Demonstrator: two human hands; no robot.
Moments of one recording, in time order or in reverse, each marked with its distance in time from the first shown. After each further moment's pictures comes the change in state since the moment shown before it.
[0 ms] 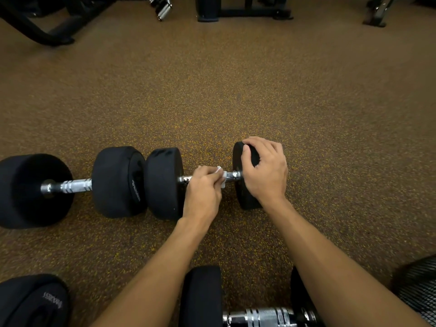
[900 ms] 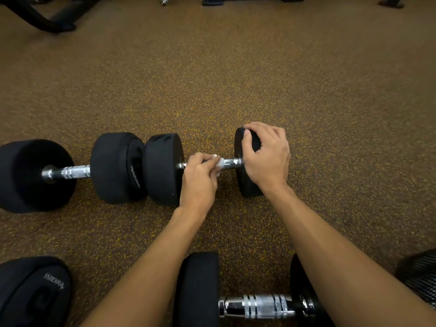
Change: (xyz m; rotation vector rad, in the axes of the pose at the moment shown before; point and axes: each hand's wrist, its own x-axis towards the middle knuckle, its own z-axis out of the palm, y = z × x) left_hand -0.005 -0.003 -0.009 0.080 0.070 0.128; right_hand 0.002 0.002 0.002 0.016 -0.001 0.005
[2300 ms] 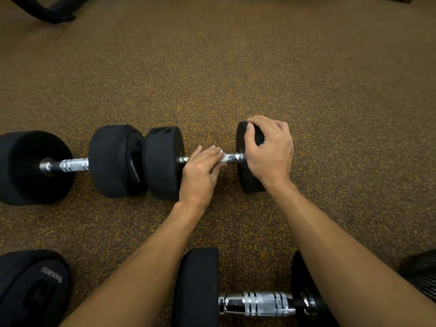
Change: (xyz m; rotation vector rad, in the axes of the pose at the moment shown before) left_hand -0.001 -0.007 0.002 0.057 0.016 0.179; right_hand 0.001 -0.001 0.000 0.008 0.026 -0.003
